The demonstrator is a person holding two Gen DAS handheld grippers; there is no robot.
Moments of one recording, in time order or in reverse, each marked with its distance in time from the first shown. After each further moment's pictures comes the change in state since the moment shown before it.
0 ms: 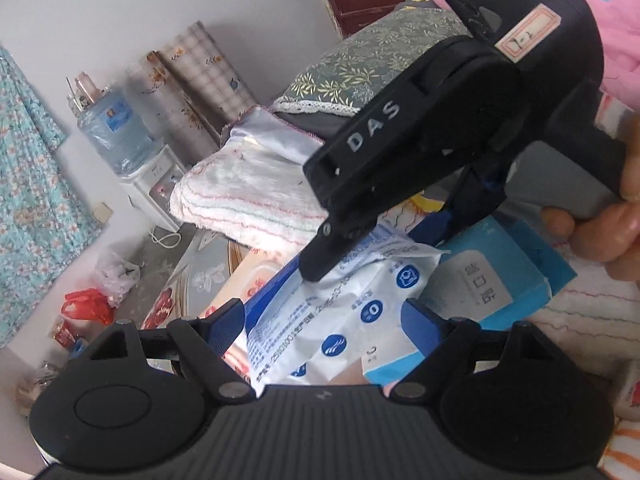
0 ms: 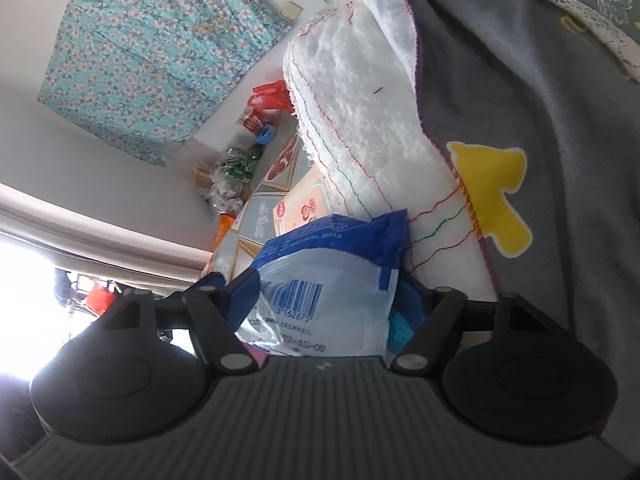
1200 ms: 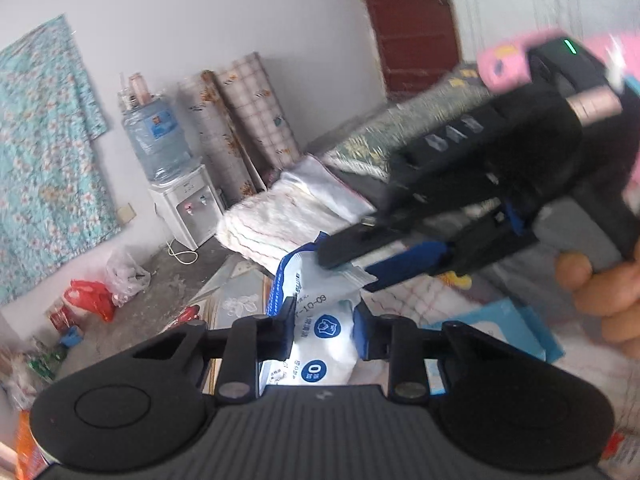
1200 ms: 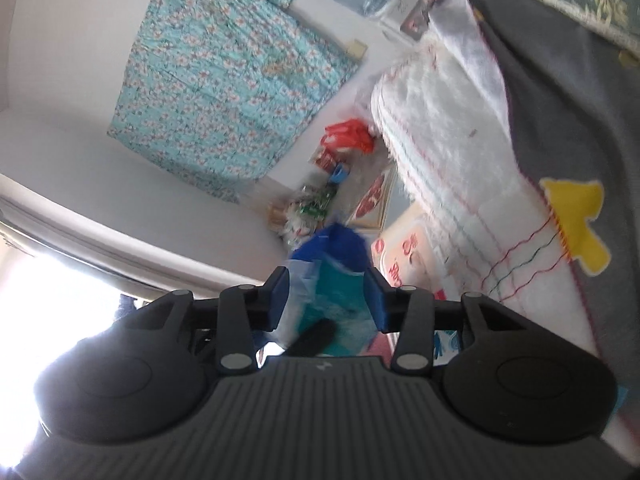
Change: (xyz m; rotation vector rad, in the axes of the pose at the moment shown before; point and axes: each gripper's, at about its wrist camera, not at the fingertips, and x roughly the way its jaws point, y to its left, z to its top) left arm -0.046 0.039 0.000 -0.224 -0.158 0.030; right arm -0.031 0.031 -0.002 0.004 -0.141 0.225
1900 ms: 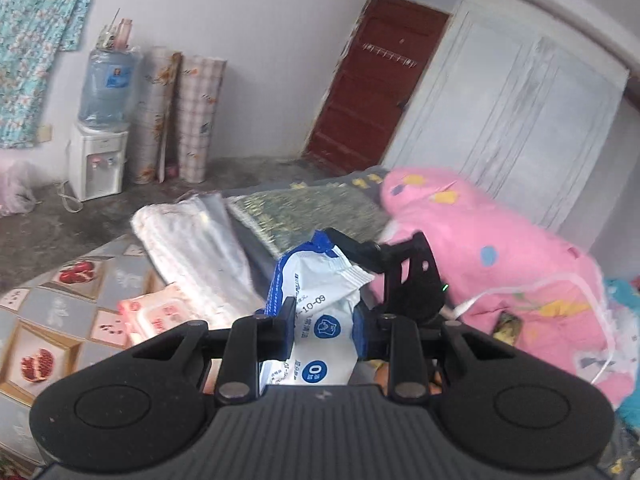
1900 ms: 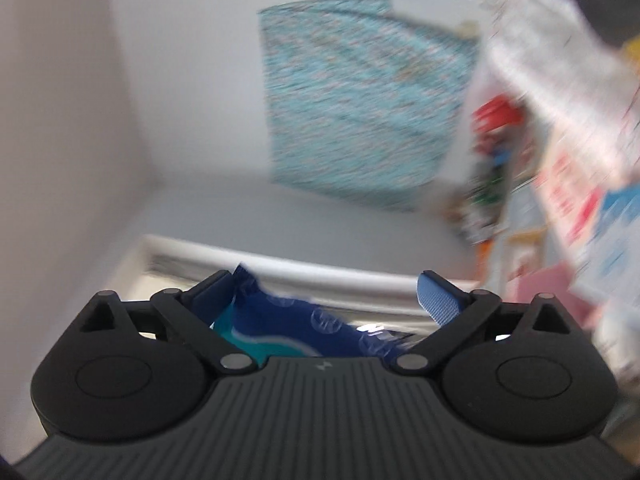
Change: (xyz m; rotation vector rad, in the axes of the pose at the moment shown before) left arm -0.155 0.052 -0.001 -0.430 -0.124 -0.476; right arm -0.039 -0.012 -0.054 0.263 -0.034 0.636
